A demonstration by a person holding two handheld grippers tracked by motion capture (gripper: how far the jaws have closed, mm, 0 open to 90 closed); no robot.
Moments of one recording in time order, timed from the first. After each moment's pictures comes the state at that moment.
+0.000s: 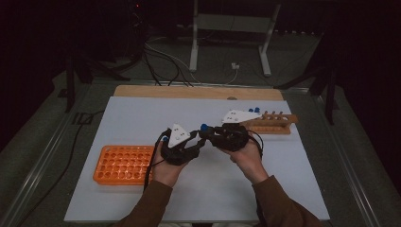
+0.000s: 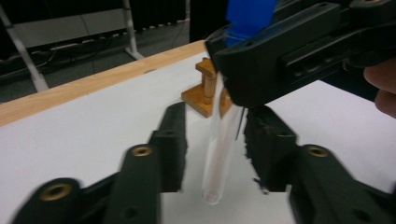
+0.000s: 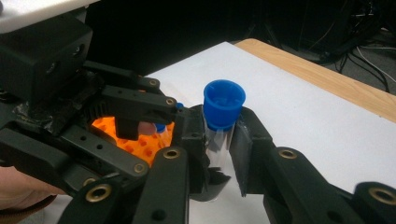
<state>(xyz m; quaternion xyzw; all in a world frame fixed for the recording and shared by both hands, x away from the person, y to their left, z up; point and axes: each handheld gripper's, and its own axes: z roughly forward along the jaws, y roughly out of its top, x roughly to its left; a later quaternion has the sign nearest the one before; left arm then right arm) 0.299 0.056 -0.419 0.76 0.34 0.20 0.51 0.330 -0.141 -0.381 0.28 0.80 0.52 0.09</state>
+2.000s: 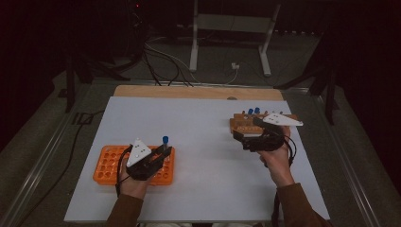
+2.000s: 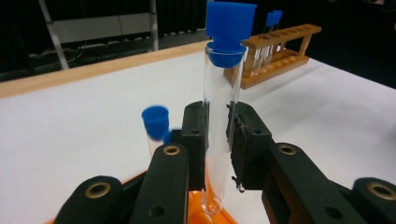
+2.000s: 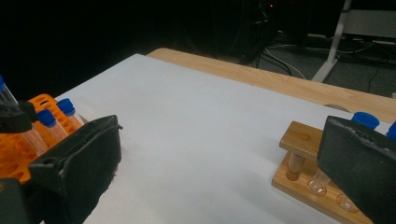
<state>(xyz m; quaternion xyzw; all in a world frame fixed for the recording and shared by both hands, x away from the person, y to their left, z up) 0.268 0.146 -0.457 0.74 0.38 0.22 0.52 0.334 -0.238 -0.404 0.40 0.73 0.52 0.18</state>
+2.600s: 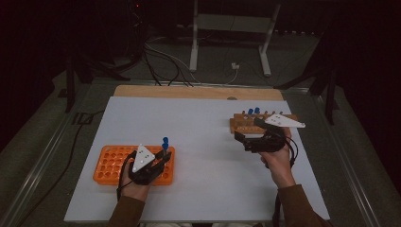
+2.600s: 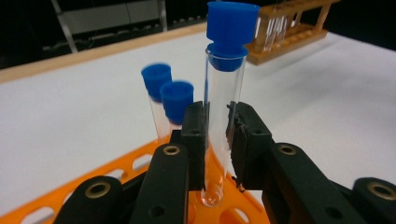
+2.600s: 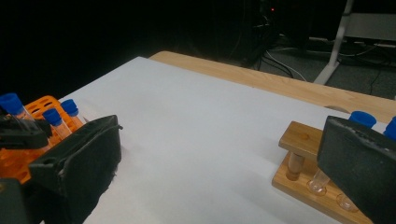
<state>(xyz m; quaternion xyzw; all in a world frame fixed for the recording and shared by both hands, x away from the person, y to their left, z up) 0.263 0.142 -0.477 0.75 0.38 0.23 0.48 0.331 -0.243 -0.405 0.40 0.73 0.53 0.18</state>
